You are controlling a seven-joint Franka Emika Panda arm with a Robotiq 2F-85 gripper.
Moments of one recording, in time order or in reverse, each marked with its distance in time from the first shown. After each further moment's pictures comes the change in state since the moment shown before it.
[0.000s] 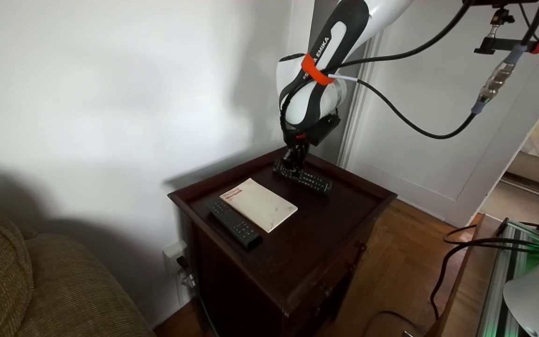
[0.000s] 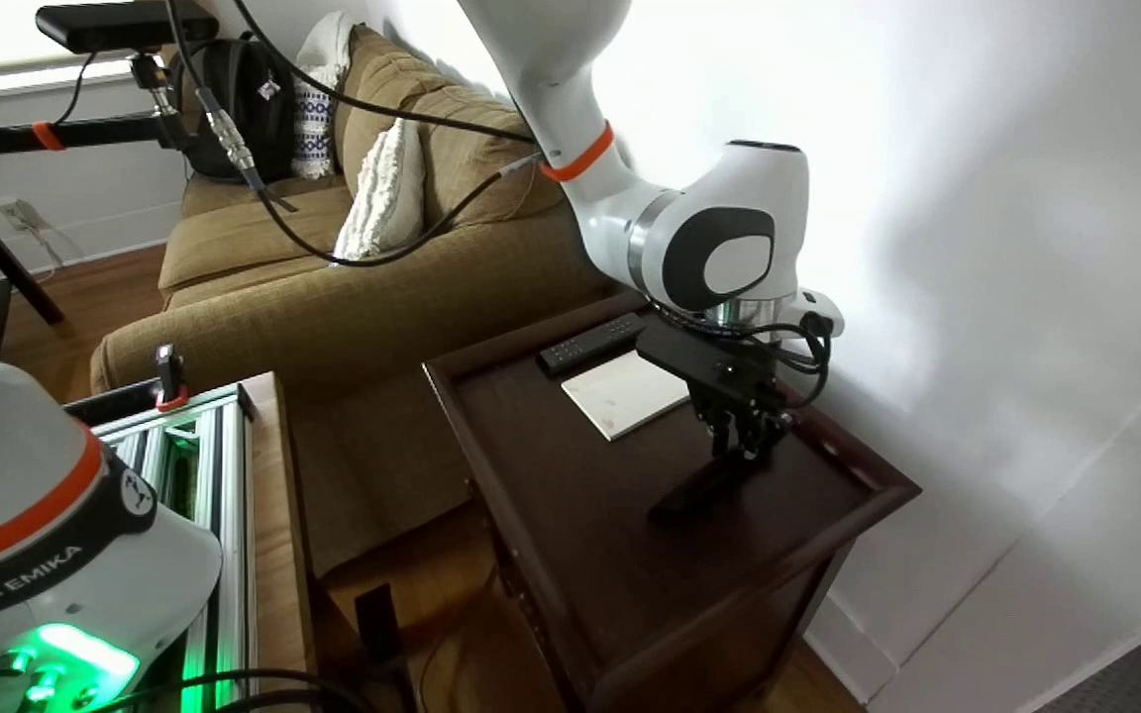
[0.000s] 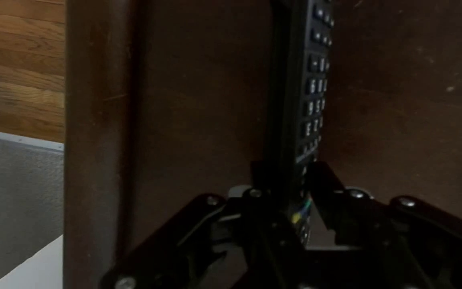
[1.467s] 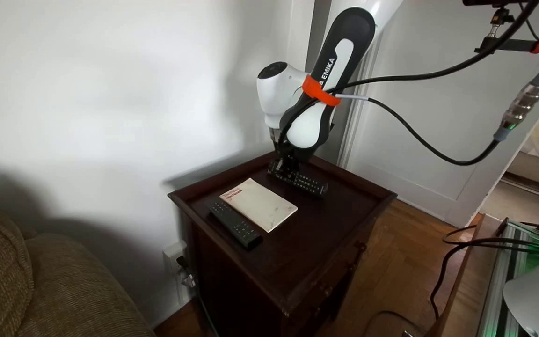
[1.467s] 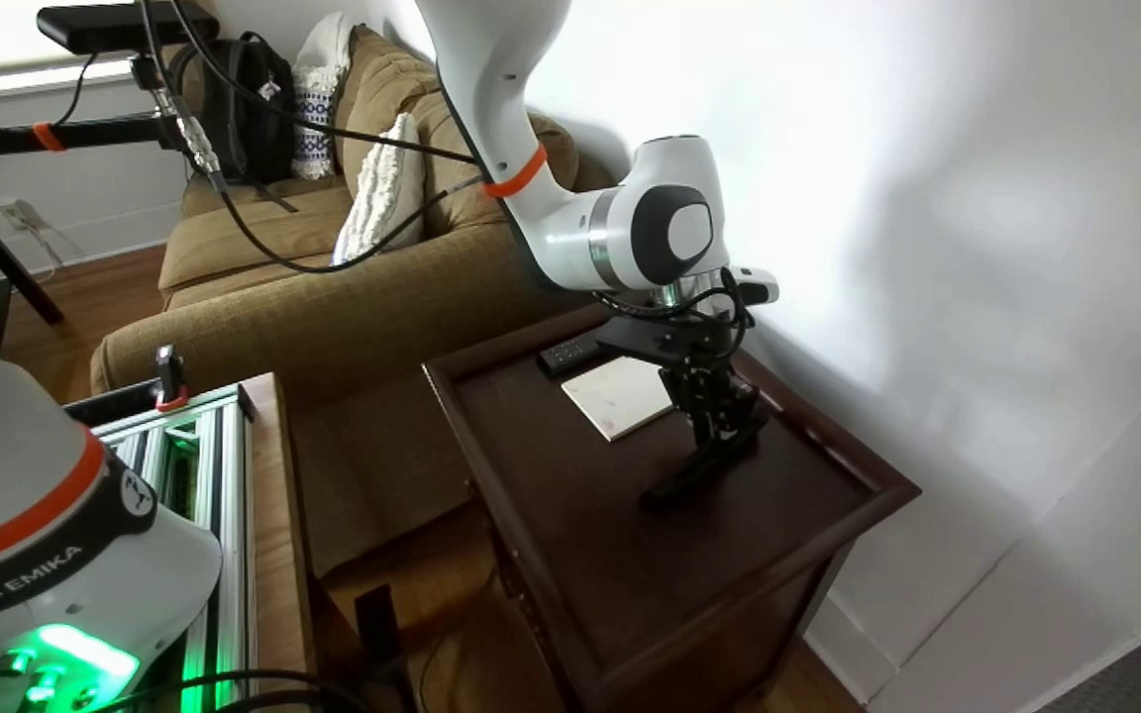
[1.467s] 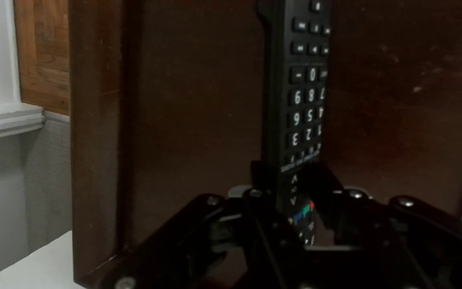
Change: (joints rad) arm 0.237 0.002 -0.144 -0.066 -0.239 0.053 0.360
